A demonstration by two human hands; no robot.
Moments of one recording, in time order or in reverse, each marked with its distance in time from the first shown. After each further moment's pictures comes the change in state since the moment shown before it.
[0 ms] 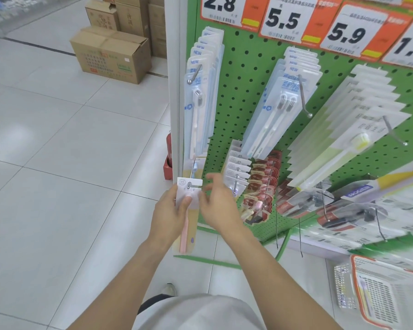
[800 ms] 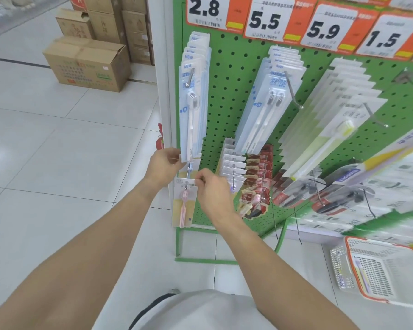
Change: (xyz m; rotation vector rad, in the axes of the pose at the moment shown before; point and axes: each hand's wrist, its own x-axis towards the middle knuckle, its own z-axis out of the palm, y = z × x) left_hand 0.130 0.026 -0.029 0.031 -0.159 0.032; right_hand 0.021 -0.013 0.019 -0.100 0.169 0.045
